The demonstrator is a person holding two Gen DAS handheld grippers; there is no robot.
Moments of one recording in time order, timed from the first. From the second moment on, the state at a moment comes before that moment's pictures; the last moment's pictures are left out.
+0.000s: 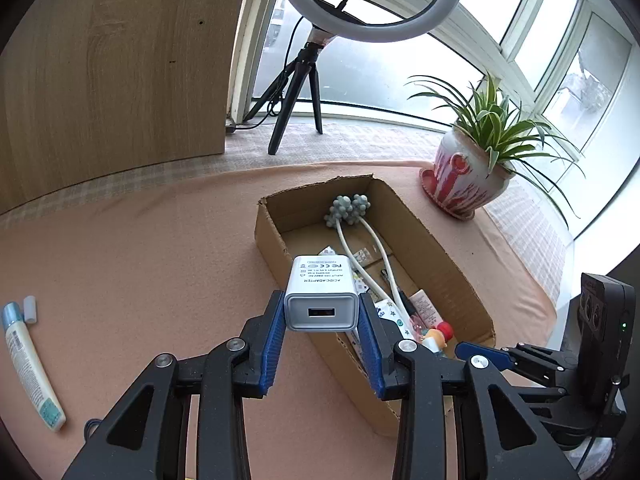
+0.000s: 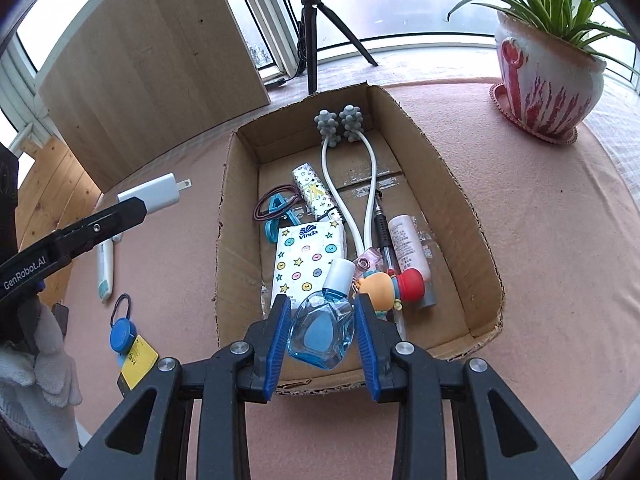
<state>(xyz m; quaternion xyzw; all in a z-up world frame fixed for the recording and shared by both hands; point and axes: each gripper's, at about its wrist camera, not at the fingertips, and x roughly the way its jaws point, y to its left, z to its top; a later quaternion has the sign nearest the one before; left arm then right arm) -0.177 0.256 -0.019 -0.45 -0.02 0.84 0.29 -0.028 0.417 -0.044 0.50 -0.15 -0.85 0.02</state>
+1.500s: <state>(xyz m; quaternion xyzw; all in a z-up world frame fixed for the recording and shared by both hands) -0.081 -0.021 -0.085 -0.52 -0.13 0.84 0.09 -0.029 0.254 -0.042 0.51 -0.01 -0.84 0.18</state>
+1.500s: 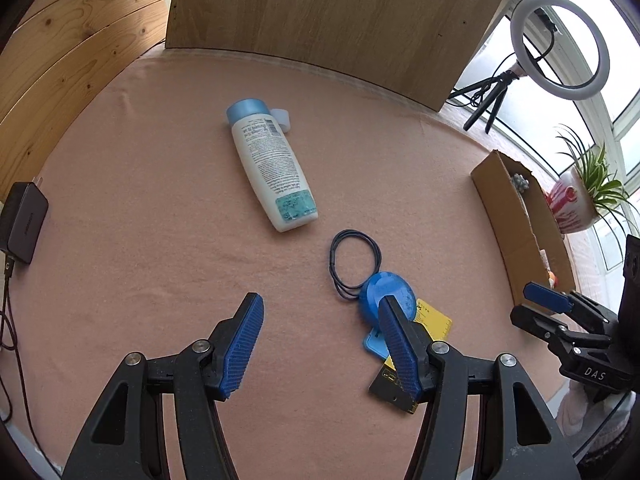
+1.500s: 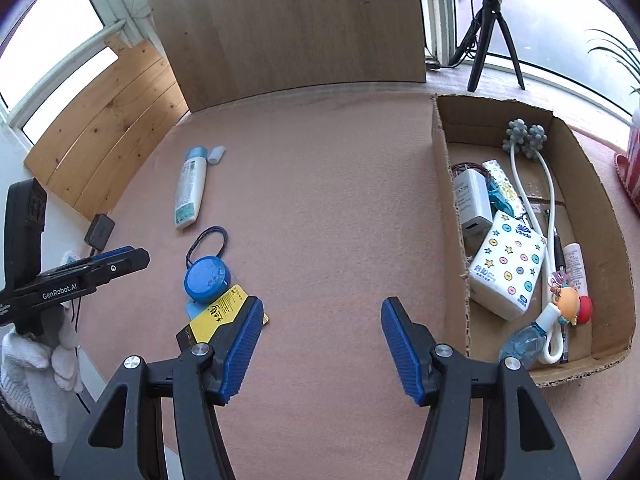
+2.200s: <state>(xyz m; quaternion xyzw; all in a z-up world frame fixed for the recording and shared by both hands) -0.059 -0.058 -0.092 -0.52 -0.16 0.84 0.07 -0.047 0.127 -0.094 0.54 0.12 -0.79 0.25</state>
